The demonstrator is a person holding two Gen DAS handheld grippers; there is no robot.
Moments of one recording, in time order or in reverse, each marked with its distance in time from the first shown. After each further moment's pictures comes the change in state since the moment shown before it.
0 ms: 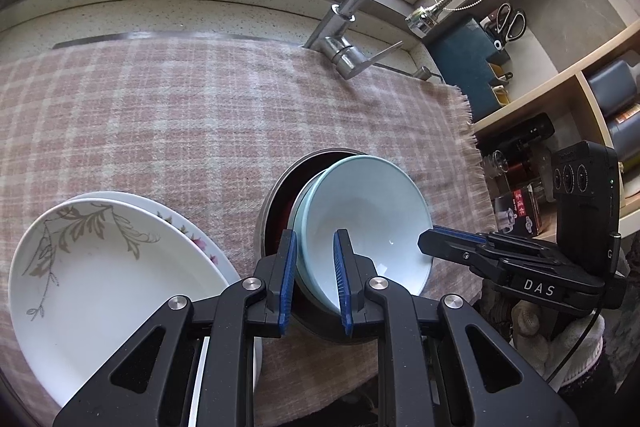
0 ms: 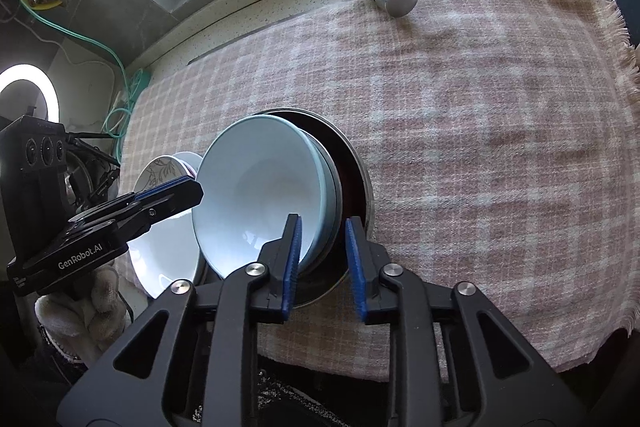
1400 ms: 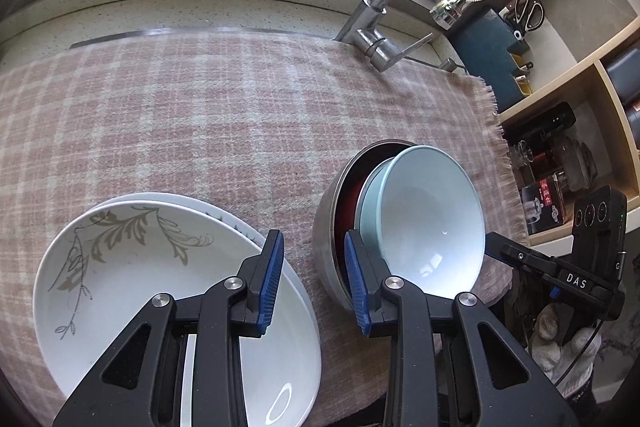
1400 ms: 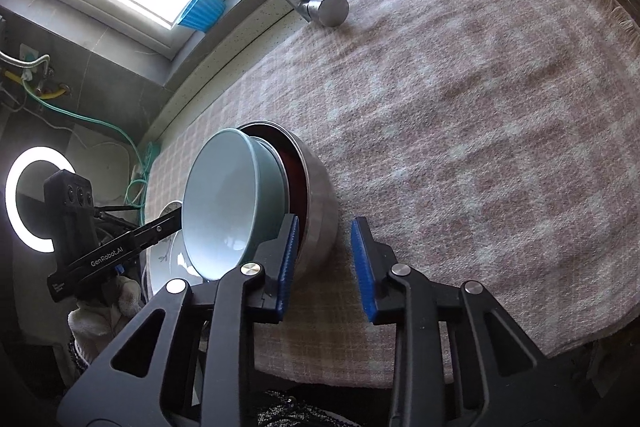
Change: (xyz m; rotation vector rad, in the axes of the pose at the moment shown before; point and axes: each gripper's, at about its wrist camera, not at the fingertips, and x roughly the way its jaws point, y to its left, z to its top) left arm 0.007 0.028 -0.002 0.038 0.021 0.069; right arm -0.003 -0.051 -0.044 0.245 -0.182 0.122
